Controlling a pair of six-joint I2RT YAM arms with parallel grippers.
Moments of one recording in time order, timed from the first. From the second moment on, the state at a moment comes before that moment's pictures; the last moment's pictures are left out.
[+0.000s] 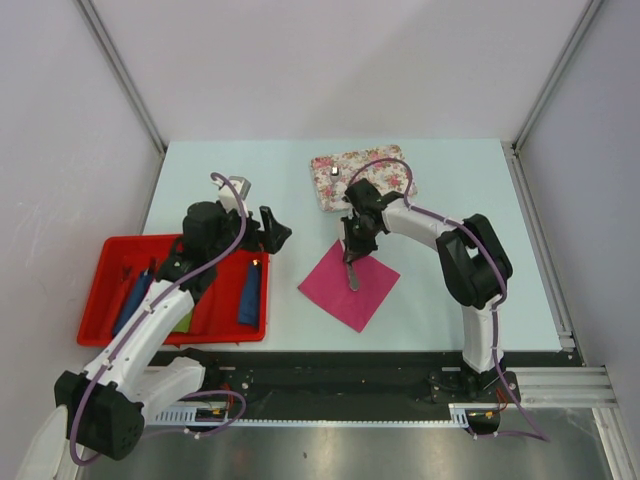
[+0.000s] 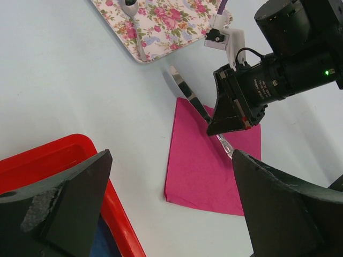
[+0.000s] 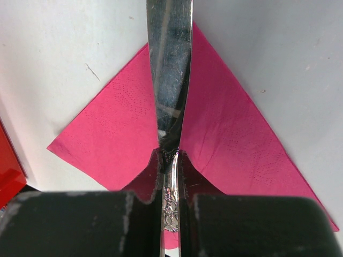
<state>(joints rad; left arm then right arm) -0.32 0.98 0.78 -0.17 0.27 -0.27 0.59 2.01 1.47 -0.63 -0.22 0.44</state>
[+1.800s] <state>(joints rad) -0.32 0.98 0.77 -0.17 0.27 -0.27 0.55 2.03 1.55 -0.67 -0.21 0.47</state>
